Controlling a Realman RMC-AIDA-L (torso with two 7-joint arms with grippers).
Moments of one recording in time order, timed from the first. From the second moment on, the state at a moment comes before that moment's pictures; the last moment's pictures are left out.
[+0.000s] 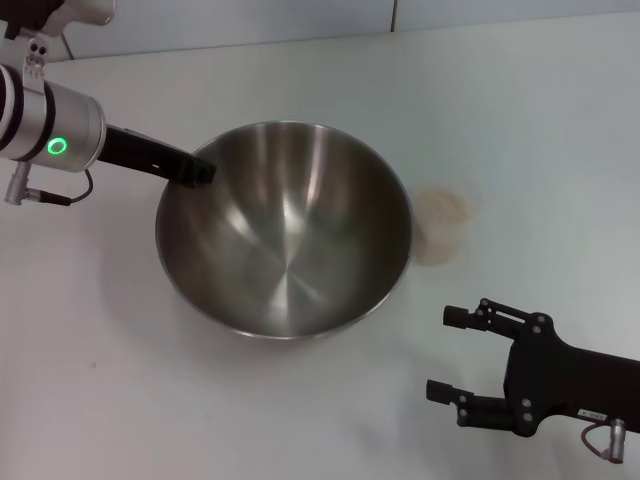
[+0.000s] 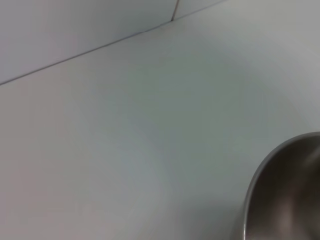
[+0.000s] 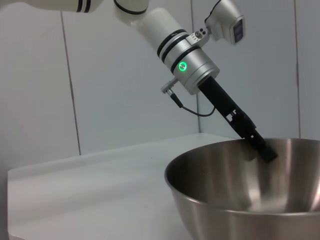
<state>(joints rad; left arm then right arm) -0.80 -2.06 1.16 0.84 2.39 1.18 -2.35 0.19 2.07 -0.81 -0.38 -1.76 -1.67 0.69</state>
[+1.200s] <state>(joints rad) -0.22 -2.06 1.13 1.20 1.62 1.58 -1.35 0.26 2.08 -0.25 -0.21 -1.75 -1.35 0.59</state>
